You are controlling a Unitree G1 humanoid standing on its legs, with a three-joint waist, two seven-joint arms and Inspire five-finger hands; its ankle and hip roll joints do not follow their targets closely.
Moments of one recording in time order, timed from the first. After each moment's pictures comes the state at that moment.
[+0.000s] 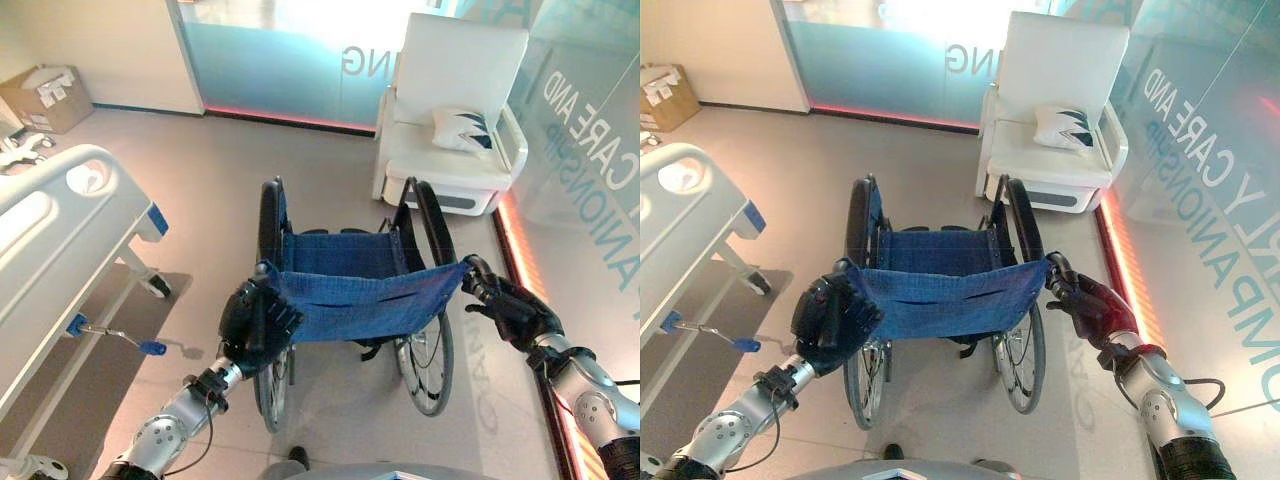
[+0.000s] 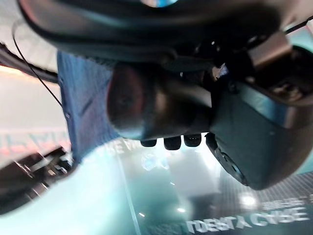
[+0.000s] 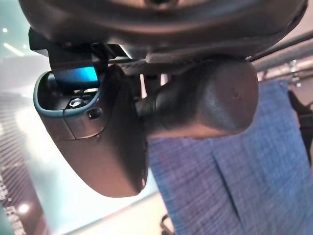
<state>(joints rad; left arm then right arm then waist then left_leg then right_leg) 0.17 0.62 -0.30 0.15 -1.69 0.13 -0.36 0.06 -0.66 0.03 0.25 0.93 0.14 0.16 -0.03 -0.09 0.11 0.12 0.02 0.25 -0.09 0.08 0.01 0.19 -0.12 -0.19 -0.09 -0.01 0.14</state>
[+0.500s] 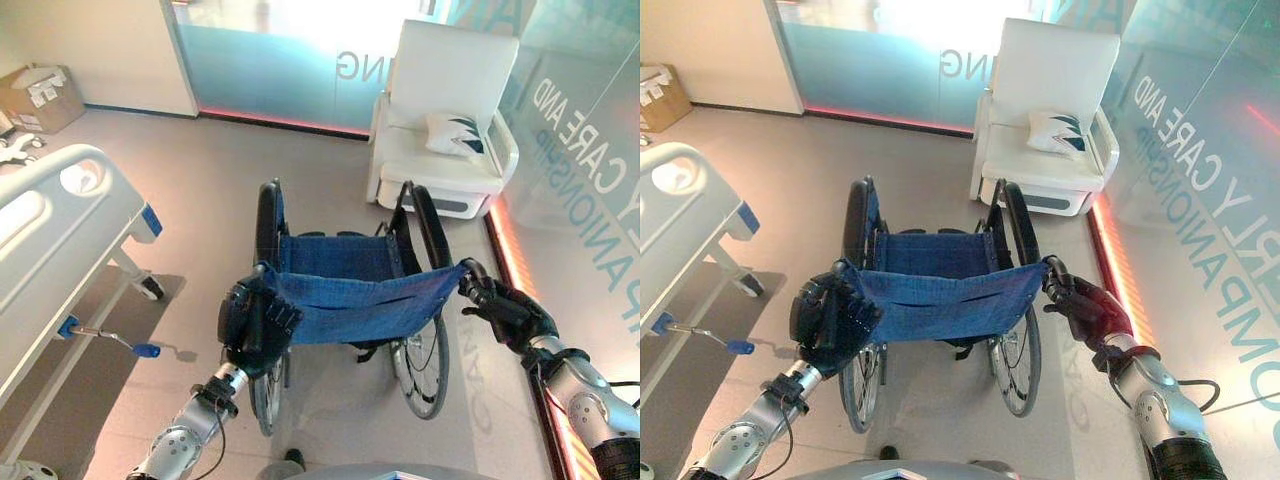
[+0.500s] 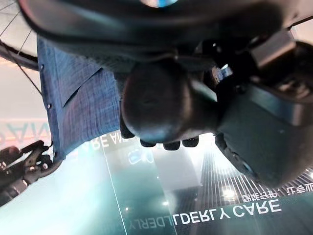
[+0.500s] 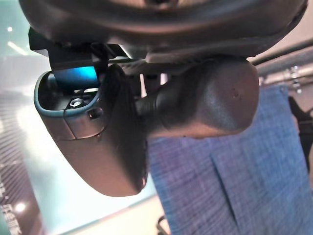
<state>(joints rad) 0.19 0.55 -0.28 0.15 -1.62 0.07 -0.33 0.06 -0.63 0.01 0.25 0.87 0.16 0.16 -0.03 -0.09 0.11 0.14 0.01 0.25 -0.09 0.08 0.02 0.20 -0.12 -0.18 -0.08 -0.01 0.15</state>
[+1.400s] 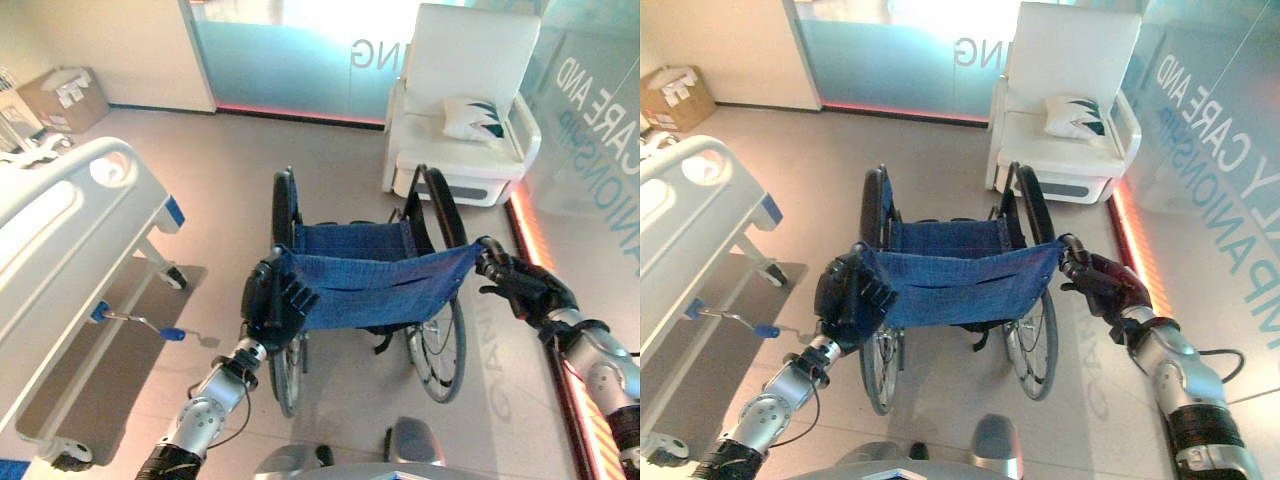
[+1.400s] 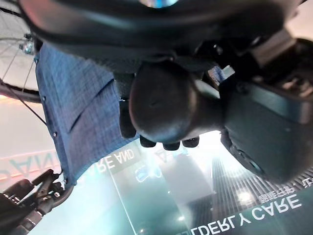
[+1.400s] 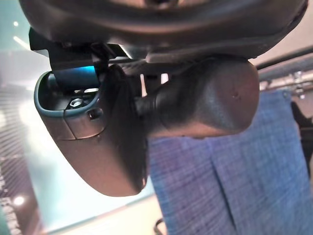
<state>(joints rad) 0.06 0.45 -0.25 0.15 -1.43 0.10 -0.19 -0.09 -0.74 0.00 0.34 0.88 0.20 0.17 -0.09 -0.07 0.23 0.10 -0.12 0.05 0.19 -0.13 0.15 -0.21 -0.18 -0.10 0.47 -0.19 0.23</state>
